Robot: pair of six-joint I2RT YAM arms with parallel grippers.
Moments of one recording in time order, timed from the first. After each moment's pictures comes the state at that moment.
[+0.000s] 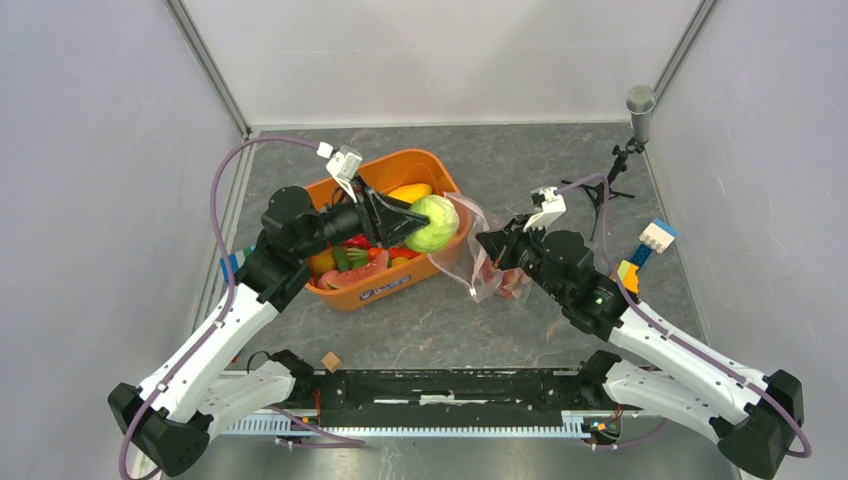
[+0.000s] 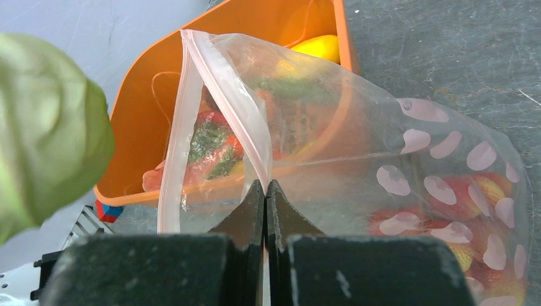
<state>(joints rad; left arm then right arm) -0.55 0.93 0.97 -0.03 0.50 -0.51 0.79 0.86 0.67 0.00 0.21 0.59</state>
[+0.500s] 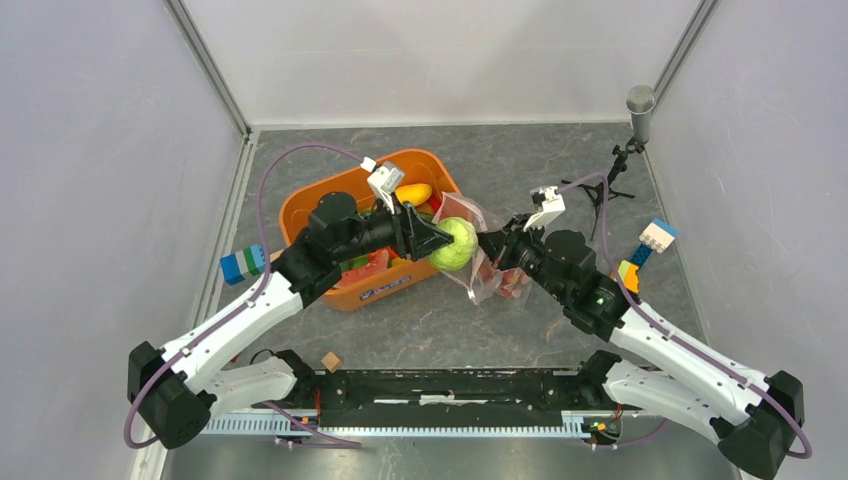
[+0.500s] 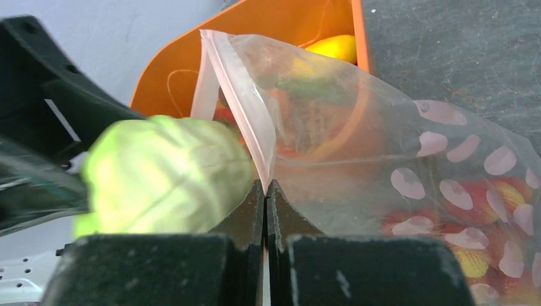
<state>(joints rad) -0.70 1.05 0.89 0.04 0.43 -0.52 0.79 0.86 0.67 0.01 0.17 0.60</state>
